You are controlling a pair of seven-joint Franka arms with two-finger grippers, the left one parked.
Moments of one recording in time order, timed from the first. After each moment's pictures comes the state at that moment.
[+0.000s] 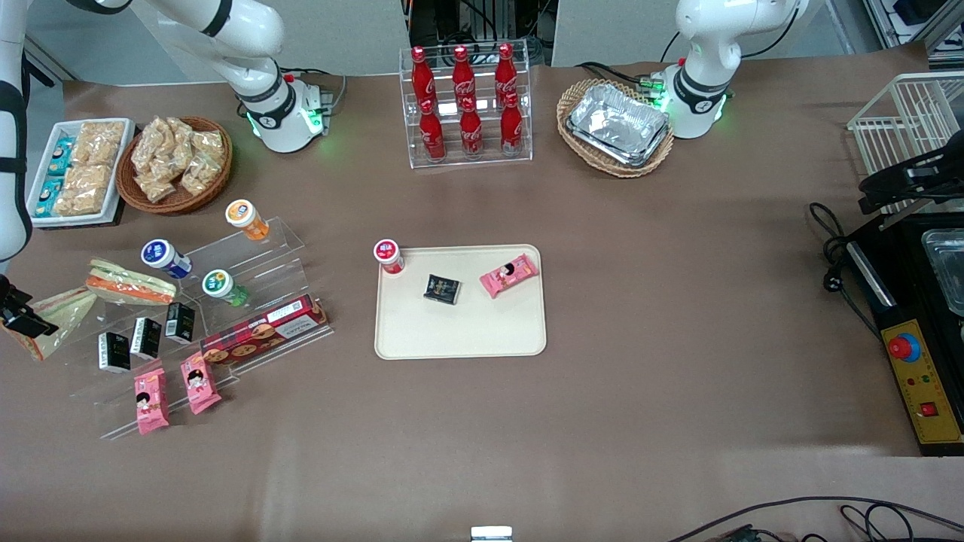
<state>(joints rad) -0.20 0.33 -0.35 -1.84 0.08 2.24 0.20</state>
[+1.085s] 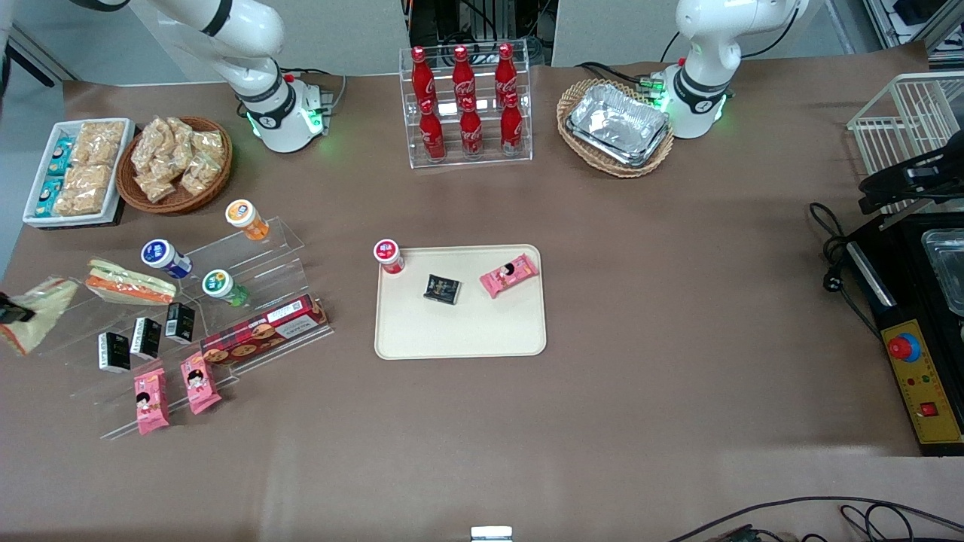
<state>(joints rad) -0.20 0.31 -0.35 -1.67 0.08 2.00 0.07</state>
